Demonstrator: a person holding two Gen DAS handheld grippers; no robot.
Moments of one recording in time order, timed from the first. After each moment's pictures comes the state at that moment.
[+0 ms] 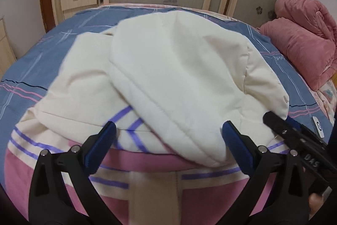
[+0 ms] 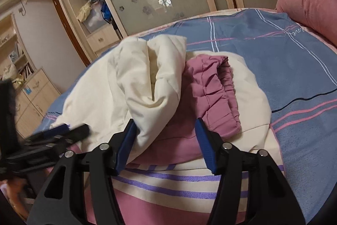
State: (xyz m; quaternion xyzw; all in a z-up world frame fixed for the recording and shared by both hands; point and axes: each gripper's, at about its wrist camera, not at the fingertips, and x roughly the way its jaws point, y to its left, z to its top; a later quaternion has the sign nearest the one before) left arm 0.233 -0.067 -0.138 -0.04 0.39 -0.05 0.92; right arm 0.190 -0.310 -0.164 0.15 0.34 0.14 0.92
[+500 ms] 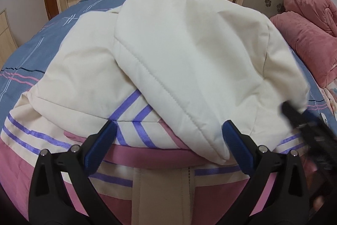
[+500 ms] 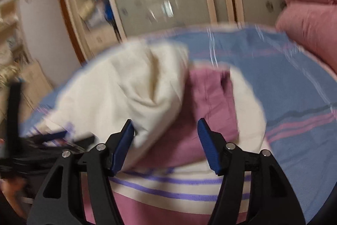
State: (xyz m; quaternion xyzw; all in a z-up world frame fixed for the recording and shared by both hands) left arm 0.247 -0.059 -0.167 -0.04 0.42 -0.04 0.90; right arm 0.192 -0.293 -0.171 0.10 0.35 0.11 0.92
